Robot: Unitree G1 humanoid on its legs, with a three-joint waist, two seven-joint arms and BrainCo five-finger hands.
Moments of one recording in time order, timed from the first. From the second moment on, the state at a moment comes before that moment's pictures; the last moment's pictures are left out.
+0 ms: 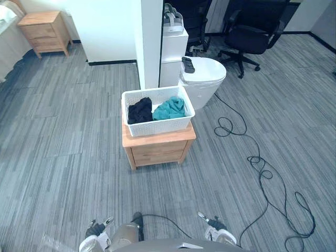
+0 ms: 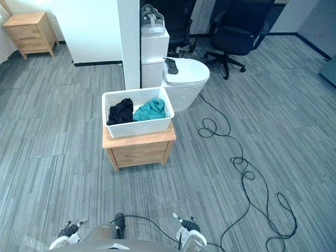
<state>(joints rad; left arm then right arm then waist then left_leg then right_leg) 0.07 0.01 0.42 1.09 -0.21 -0.08 0.06 -0.01 0.02 -0.44 1.14 0.19 -0.10 -0.02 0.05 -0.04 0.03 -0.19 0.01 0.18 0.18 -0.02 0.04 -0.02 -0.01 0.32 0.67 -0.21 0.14</state>
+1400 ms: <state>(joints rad) 0.03 0.14 0.55 0.99 -0.33 -0.14 0.15 0.14 -0.05 -0.36 0.22 0.00 -0.14 -0.11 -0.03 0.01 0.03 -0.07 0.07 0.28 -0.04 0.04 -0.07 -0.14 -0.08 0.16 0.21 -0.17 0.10</state>
